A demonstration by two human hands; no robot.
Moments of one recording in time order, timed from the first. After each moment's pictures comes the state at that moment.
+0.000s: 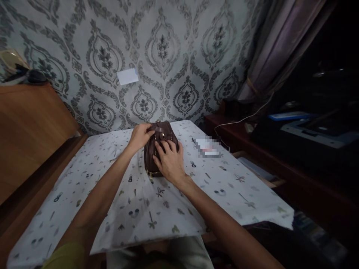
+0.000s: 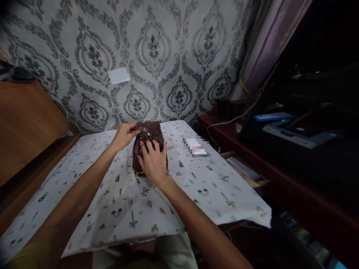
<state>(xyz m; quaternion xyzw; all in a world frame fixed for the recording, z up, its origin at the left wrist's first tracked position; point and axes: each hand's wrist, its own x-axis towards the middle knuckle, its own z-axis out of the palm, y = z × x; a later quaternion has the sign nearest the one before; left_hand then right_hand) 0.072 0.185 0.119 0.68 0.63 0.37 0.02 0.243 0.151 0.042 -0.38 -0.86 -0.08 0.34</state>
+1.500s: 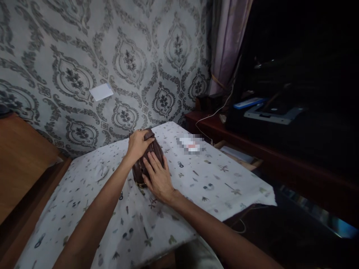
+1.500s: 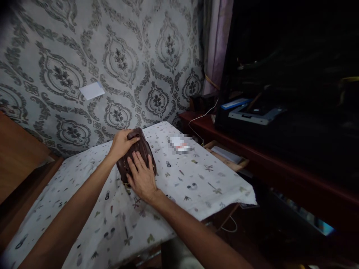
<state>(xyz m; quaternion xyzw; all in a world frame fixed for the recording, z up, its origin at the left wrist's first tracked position) 0.139 0.204 0.130 0.73 0.62 0.28 -0.04 0.245 0.146 -0.016 -0.35 -0.82 -0.07 0.44</state>
